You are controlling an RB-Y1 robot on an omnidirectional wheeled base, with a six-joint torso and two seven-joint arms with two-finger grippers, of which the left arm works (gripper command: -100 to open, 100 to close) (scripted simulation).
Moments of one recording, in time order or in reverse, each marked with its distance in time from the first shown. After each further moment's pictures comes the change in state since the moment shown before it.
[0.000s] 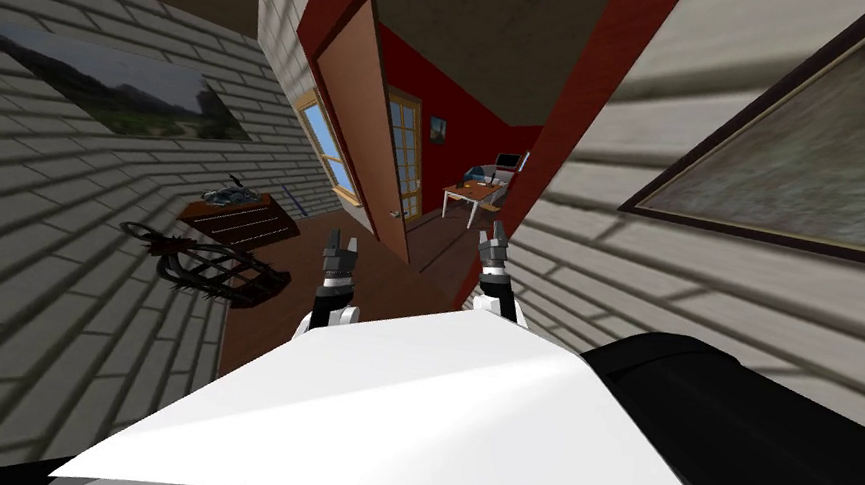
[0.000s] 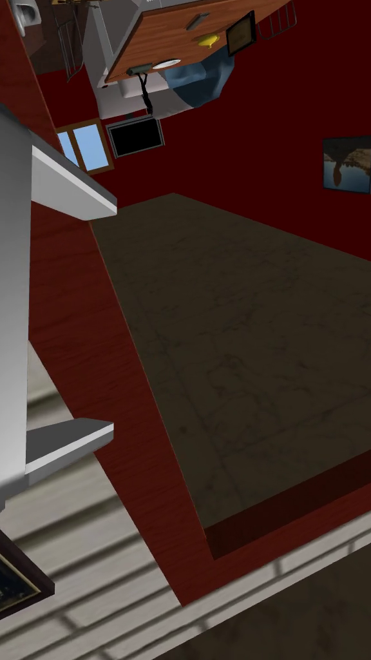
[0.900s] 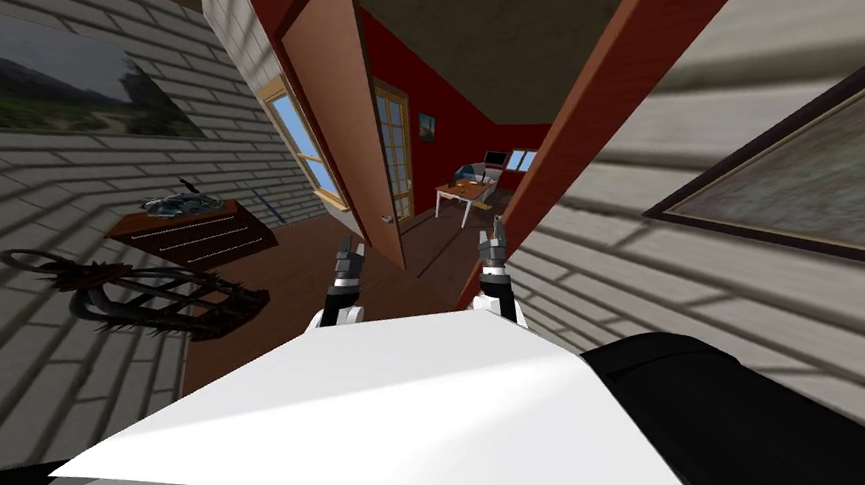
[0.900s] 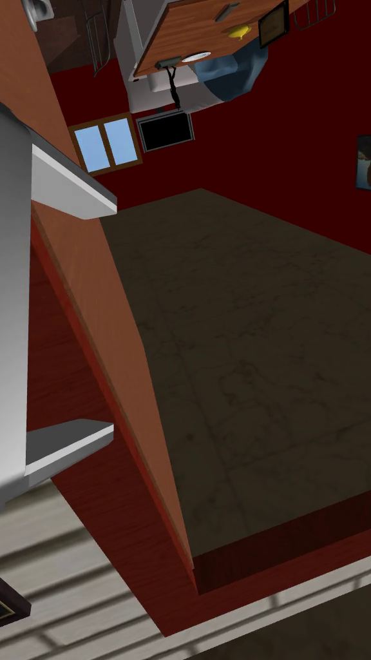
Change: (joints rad) arm -0.053 0.011 -0.010 0.152 0.009 -0.023 -0.015
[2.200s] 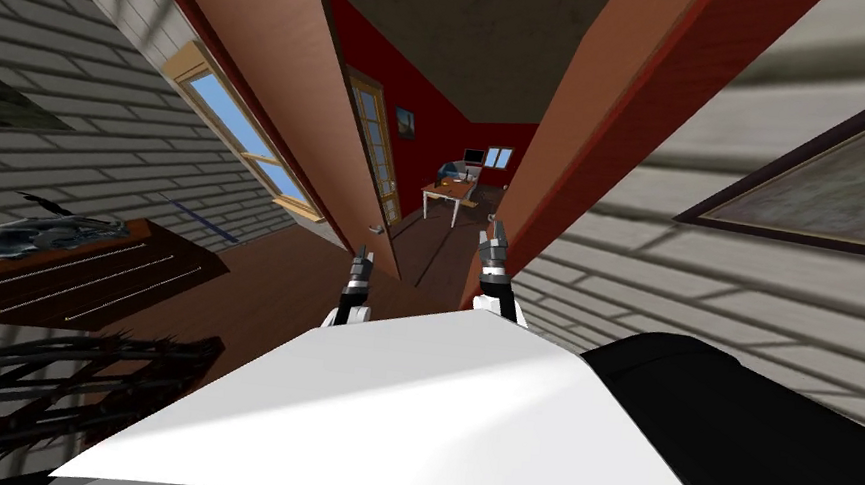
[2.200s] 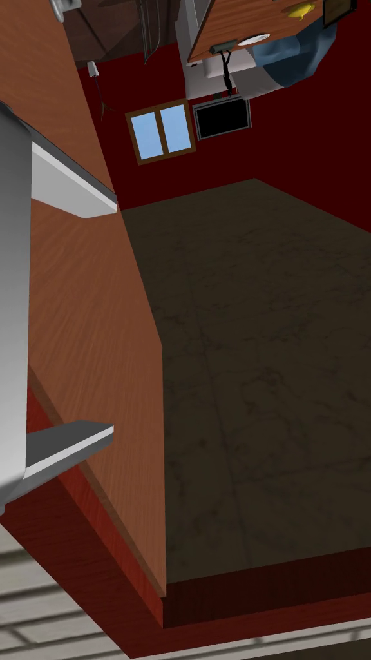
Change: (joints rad) arm -0.106 0.007 -0.010 0.289 0.019 -0.051 -0.021
